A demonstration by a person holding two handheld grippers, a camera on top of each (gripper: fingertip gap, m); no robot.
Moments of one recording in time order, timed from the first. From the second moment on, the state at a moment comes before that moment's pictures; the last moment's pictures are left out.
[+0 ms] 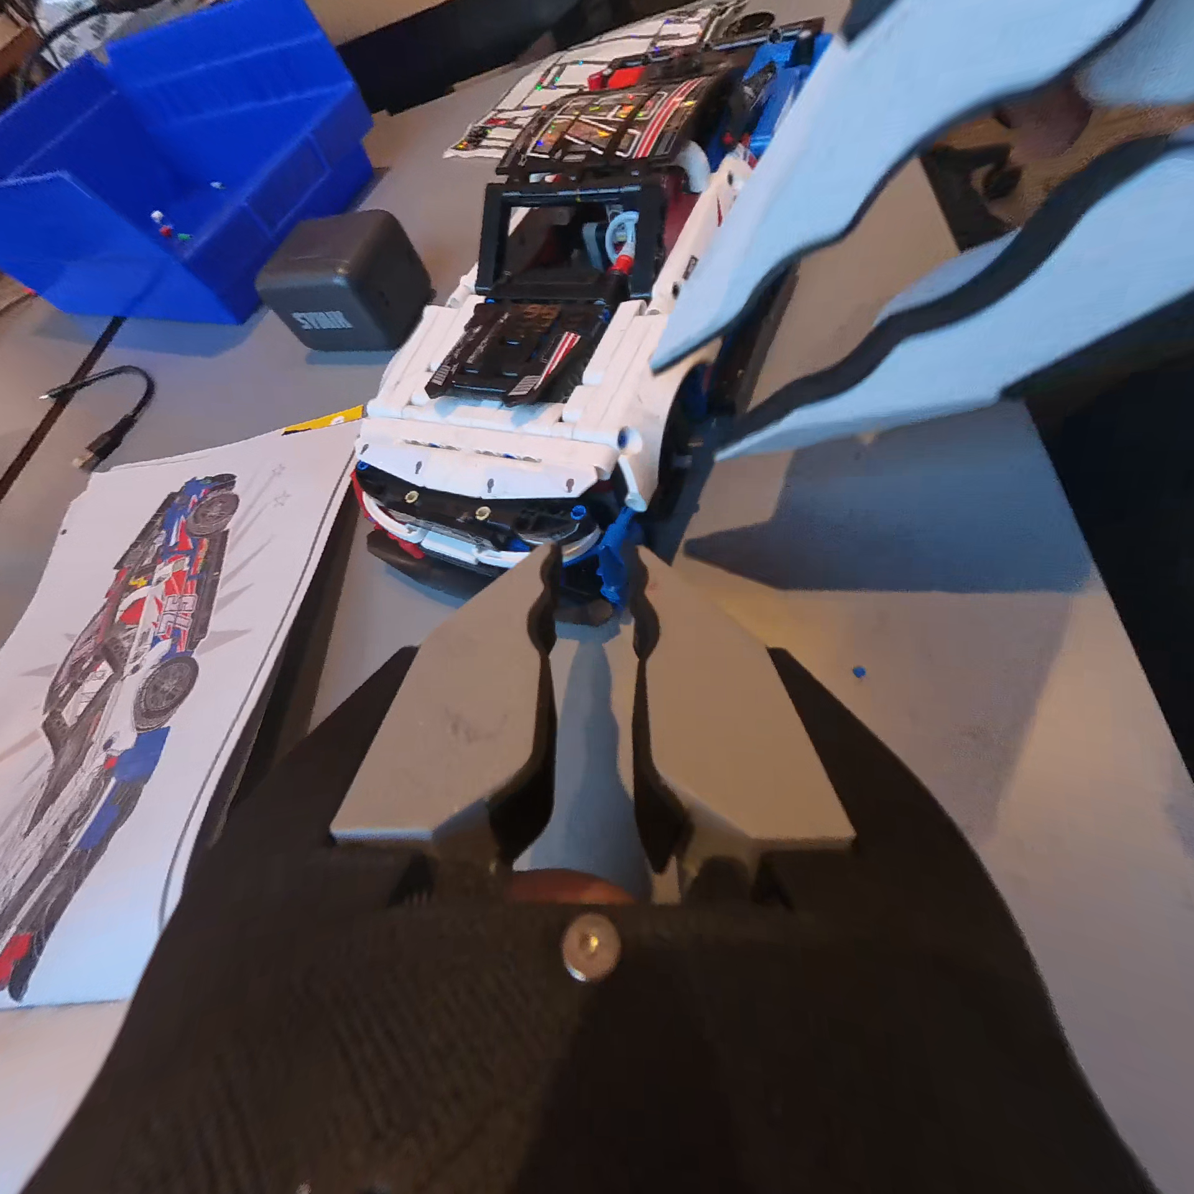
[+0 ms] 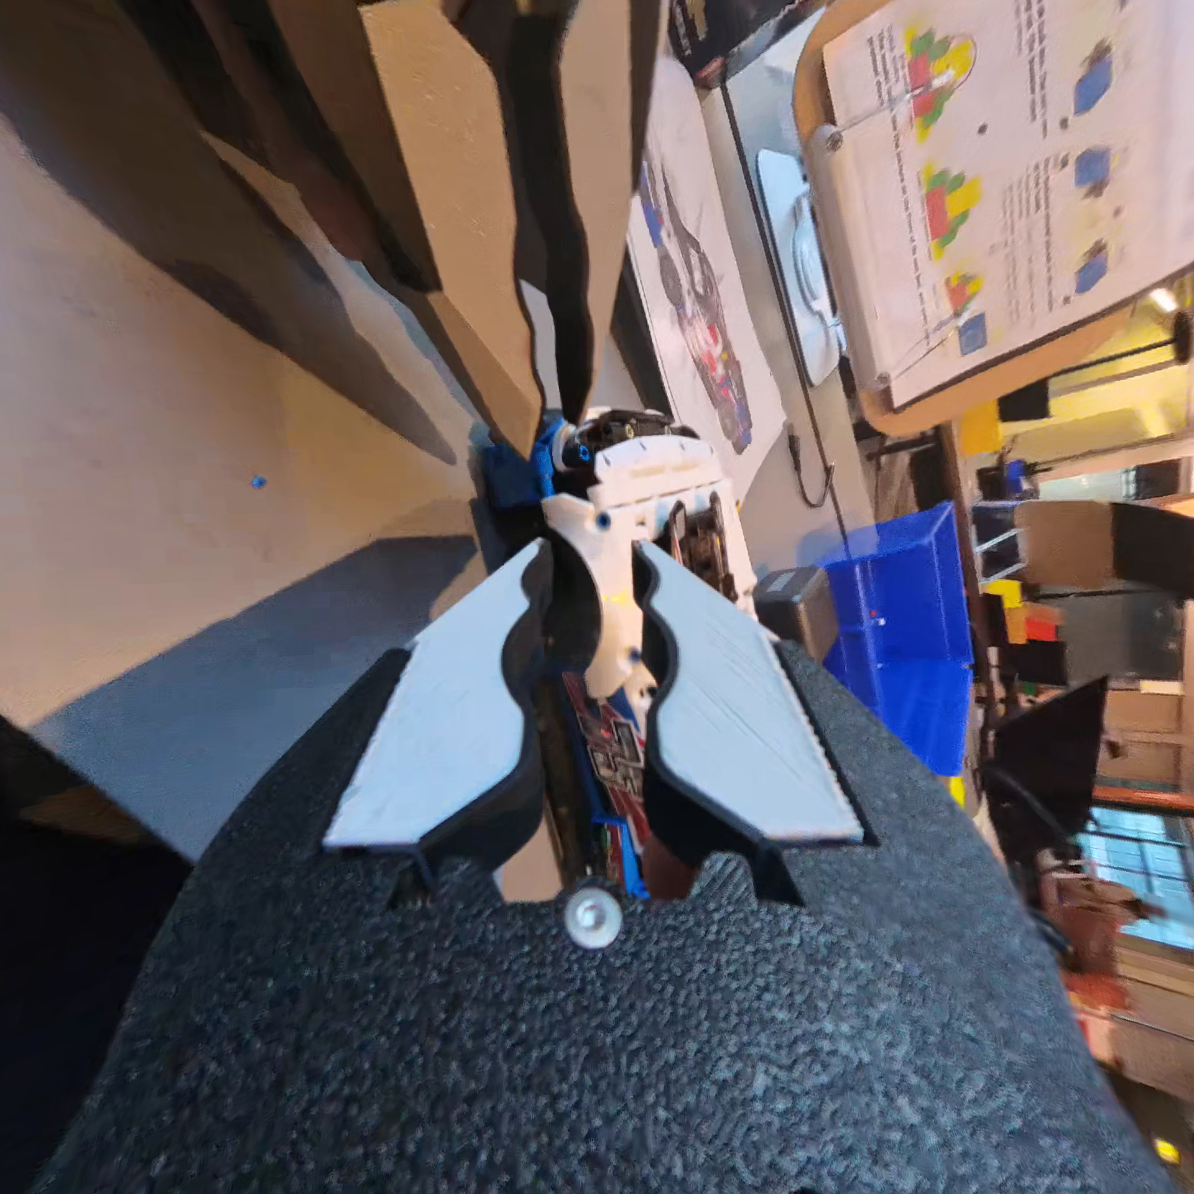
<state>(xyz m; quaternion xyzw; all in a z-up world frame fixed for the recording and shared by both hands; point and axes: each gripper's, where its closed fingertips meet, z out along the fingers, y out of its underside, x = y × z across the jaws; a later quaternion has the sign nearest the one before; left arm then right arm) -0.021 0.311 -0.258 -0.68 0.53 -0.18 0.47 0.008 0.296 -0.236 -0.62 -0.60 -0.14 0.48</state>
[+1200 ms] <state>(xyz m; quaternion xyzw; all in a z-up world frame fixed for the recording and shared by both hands) -0.009 0.311 -0.272 -0.71 0.53 -0.24 0.39 0.022 0.293 -0.244 -0.58 -0.61 -0.16 0.52</state>
